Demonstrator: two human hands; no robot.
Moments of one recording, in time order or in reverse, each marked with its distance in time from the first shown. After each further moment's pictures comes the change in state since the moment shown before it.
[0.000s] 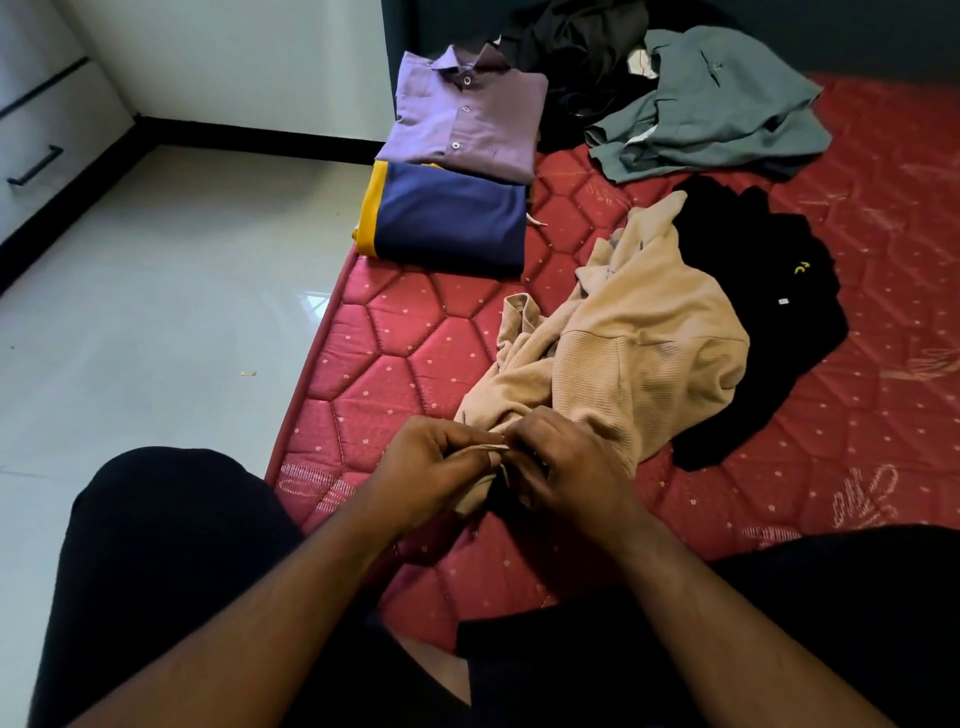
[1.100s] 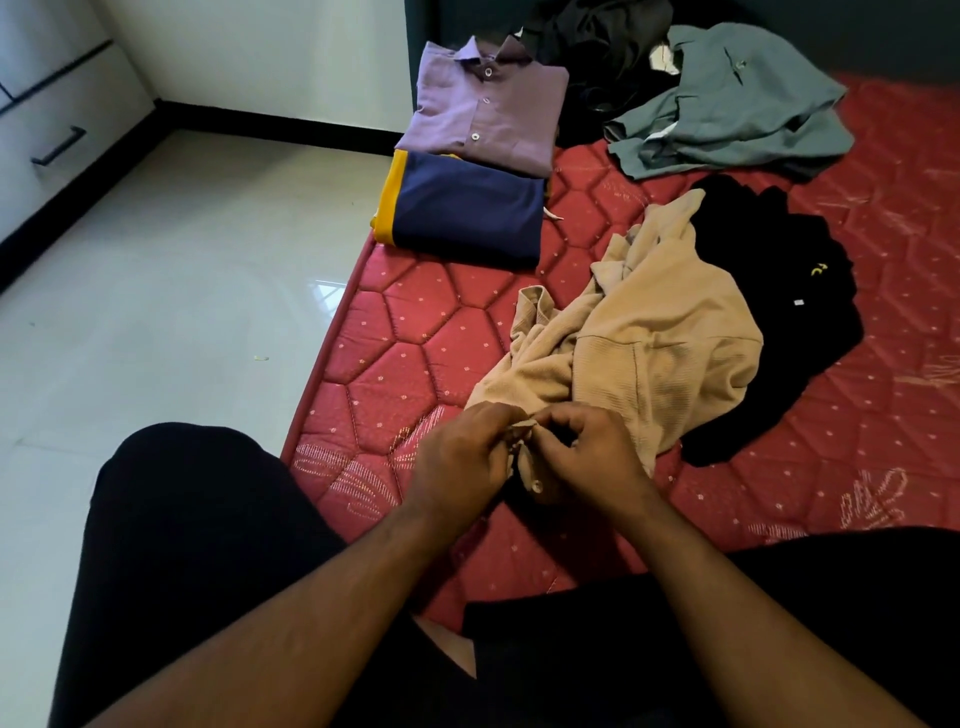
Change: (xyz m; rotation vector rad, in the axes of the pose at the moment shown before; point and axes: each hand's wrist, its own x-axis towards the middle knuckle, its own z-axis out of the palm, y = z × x) left_hand 0.001 -0.019 0.030 0.574 0.306 0.332; right_hand 0.003 0.010 0.003 0.341 -0.044 0.445
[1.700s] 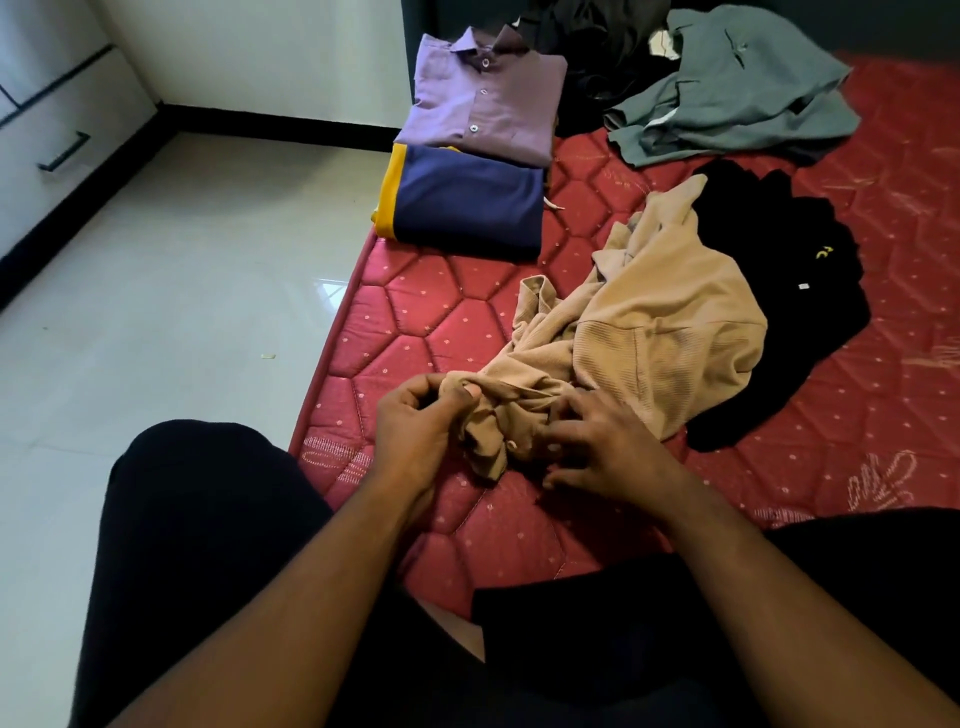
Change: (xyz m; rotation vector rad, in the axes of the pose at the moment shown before) left_hand 0.010 0.003 -0.028 -0.820 0.227 -0.748; right_hand -0.004 0.025 -0.024 -0.528 -0.251 -0.396
